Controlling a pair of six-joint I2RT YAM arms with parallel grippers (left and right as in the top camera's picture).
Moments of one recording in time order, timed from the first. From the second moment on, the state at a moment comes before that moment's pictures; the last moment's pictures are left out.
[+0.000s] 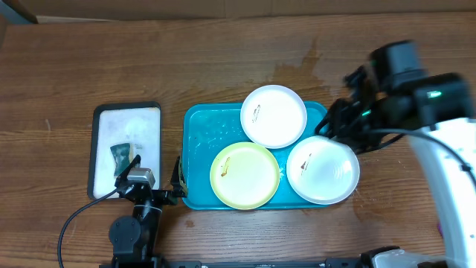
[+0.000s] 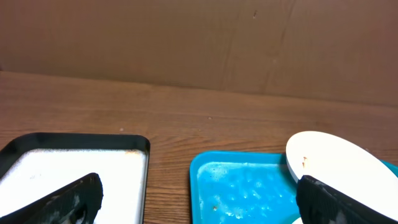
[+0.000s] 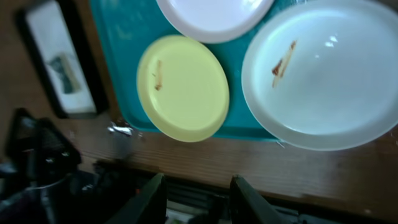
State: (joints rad) left arm 0.03 0.02 0.01 -0.06 0.13 -0.15; right arm 0.27 1.47 1.61 -1.50 -0.40 0.45
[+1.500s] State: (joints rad) left arm 0.03 0.02 0.01 -0.06 0.13 -0.15; right arm 0.83 1.52 0.94 -0.76 0.11 1.32
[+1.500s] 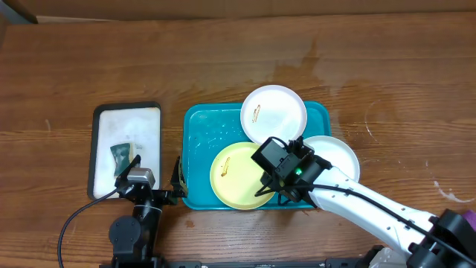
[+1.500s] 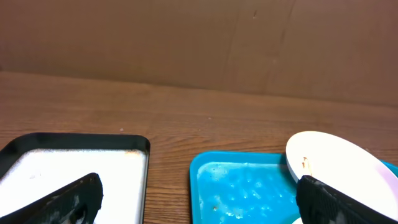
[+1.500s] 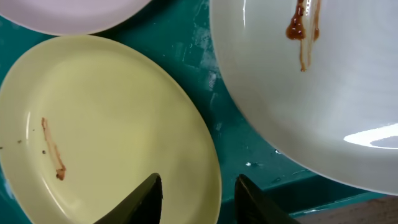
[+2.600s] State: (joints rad) left arm 0.03 0.02 0.01 -0.06 0.13 -0.15; right arm 0.83 1.65 0.92 -0.50 -0.02 1.12
